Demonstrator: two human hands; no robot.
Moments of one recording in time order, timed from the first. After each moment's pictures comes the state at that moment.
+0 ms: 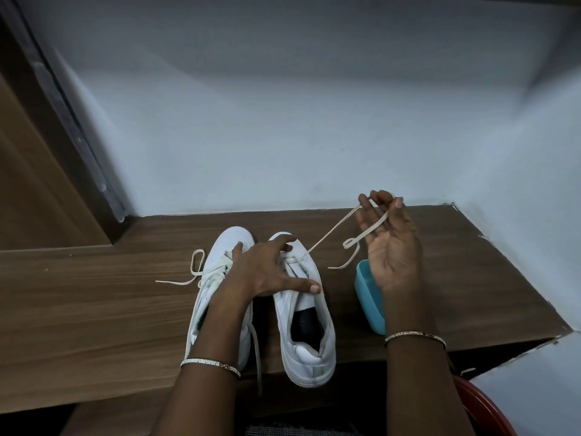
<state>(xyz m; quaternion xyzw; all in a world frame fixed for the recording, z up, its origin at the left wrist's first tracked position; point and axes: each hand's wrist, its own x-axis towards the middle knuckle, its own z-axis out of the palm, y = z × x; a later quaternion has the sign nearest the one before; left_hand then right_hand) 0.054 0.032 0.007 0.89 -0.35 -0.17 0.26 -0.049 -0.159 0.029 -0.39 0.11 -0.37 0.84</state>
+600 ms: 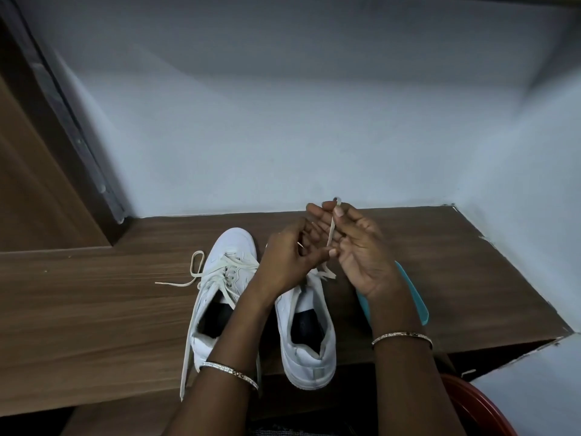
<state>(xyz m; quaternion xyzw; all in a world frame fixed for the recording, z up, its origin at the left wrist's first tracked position) 0.036 -0.003 0.011 0.76 -0.36 -0.08 0.53 -0.039 -0.125 0.038 -0.48 0.07 -0.18 0.86</state>
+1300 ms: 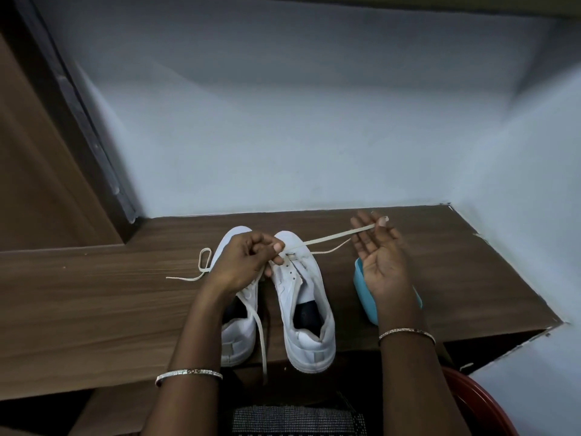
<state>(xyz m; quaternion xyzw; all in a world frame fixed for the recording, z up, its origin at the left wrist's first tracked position) 0.045 0.068 0.018 0.71 -0.25 -0.22 0.62 -0.059 -0.150 0.008 -0.37 0.20 -0.35 0.84</state>
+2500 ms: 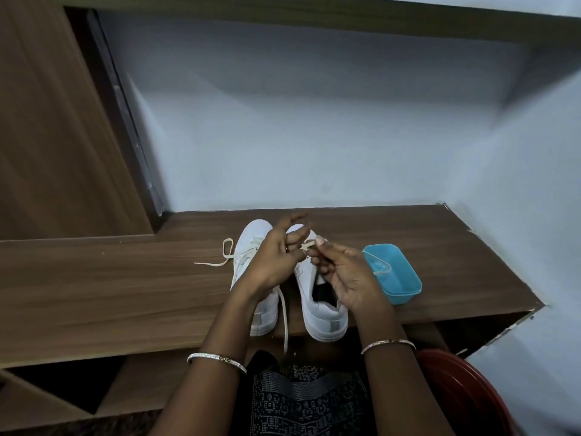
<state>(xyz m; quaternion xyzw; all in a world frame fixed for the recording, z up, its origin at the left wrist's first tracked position) 0.001 0.089 0.034 0.65 -0.32 -0.23 0.65 -0.080 -0.034 0.028 -0.50 0.26 -0.16 0.81</state>
